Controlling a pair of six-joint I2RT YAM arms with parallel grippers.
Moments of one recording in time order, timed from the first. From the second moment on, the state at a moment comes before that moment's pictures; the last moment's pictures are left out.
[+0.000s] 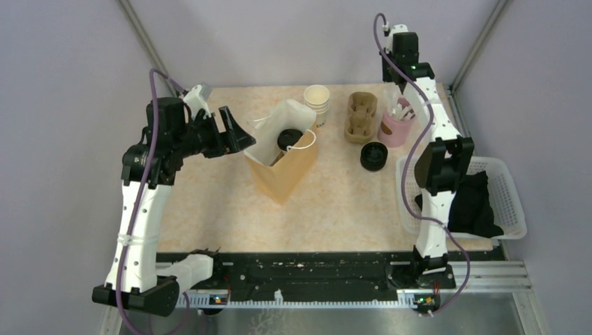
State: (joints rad) left arm -0.14 1.10 1.55 -1.00 0.45 -0.41; right arm 0.15 2.15 2.22 -0.59 0.17 -0.09
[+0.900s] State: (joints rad) left arm -0.14 0.83 1.48 -0.91 0.52 -0.69; right arm 0.49 1.57 2.09 -0.22 -0.29 0.39
